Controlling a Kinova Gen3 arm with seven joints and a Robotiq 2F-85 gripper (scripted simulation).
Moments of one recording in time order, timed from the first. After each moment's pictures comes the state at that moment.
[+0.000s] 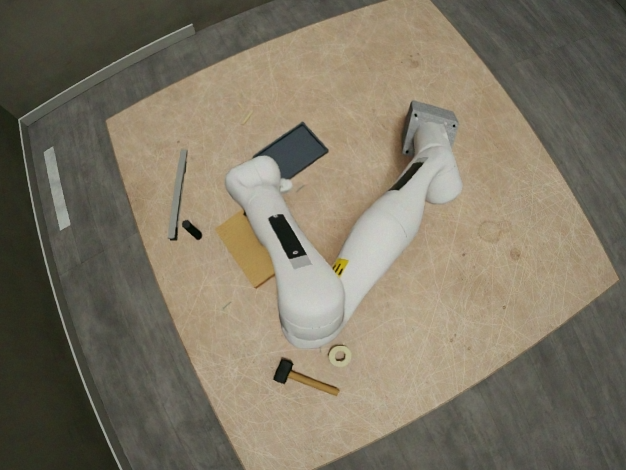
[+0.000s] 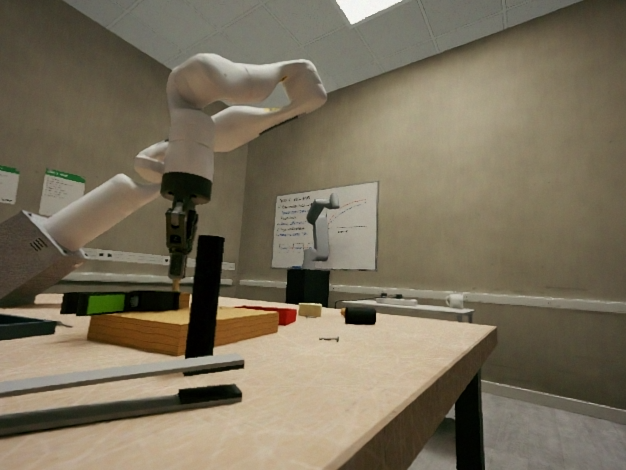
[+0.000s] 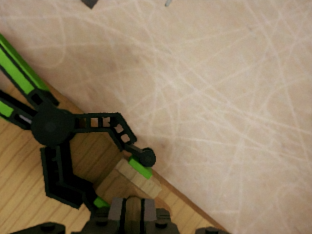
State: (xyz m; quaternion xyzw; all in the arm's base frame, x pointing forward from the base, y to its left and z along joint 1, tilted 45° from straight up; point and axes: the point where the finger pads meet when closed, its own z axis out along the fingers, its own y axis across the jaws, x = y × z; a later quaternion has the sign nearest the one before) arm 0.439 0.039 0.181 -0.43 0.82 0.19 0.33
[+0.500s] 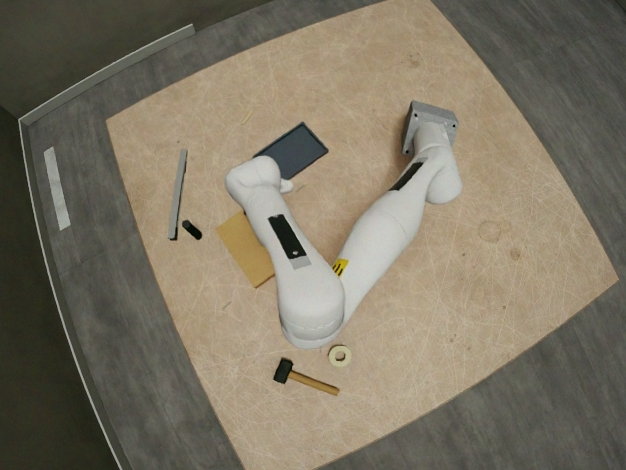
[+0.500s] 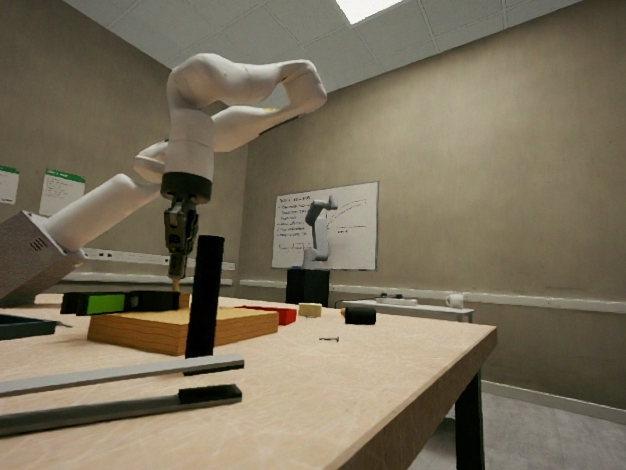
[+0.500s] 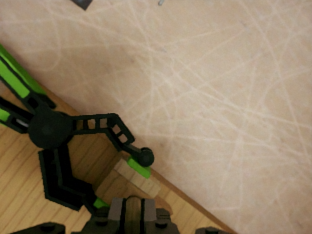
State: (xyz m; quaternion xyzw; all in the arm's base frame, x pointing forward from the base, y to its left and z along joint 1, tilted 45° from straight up) arm 0.439 0.039 0.181 -0.41 0.82 0.20 0.33
